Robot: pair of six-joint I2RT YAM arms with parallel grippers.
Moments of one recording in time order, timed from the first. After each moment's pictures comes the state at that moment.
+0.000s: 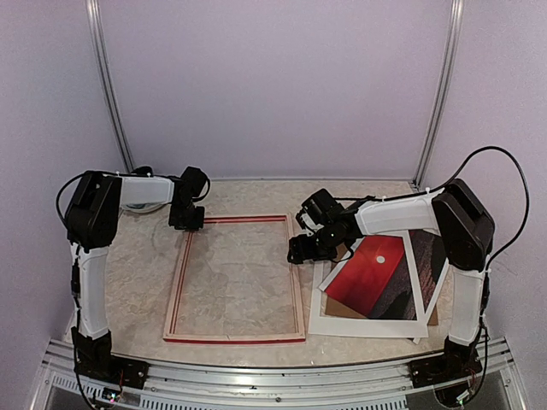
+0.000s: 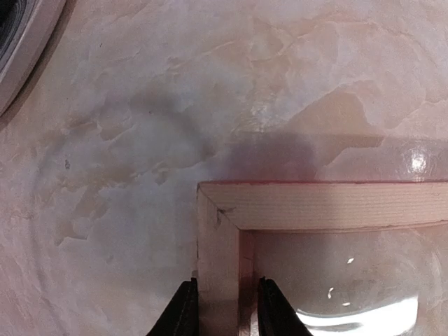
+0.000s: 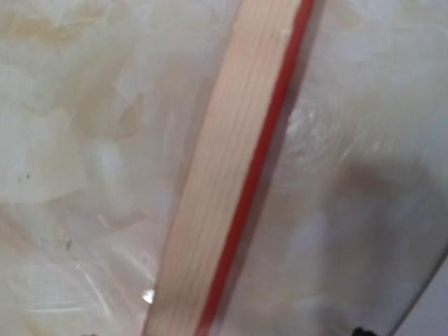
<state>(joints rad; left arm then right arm) -0.35 2.17 1.57 -0.58 -0.31 -0.32 0.75 2.01 1.34 -0.35 -0.09 0.45</state>
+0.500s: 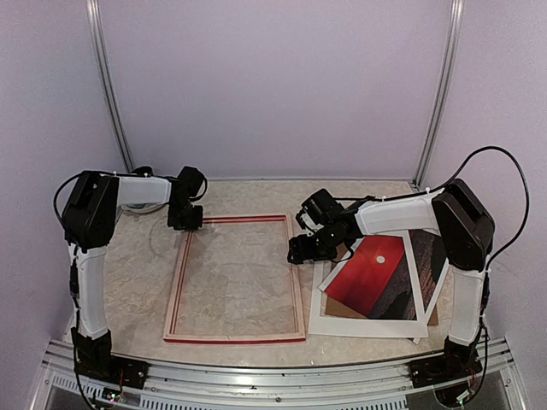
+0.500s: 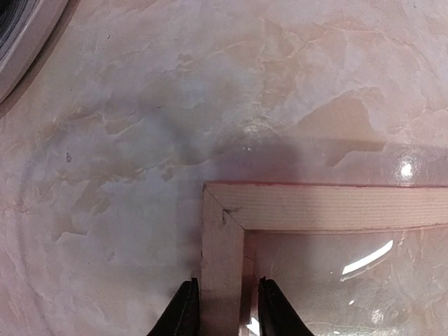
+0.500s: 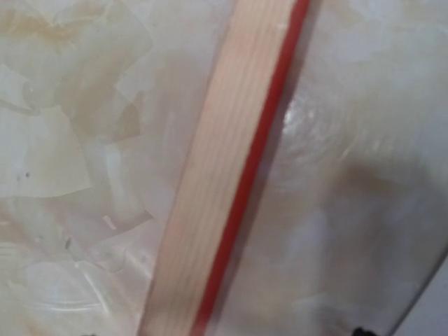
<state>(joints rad) -0.34 2.16 1.55 -0.55 -0.29 -0.34 0.75 2.01 1.34 -0.35 -0.09 0.44</state>
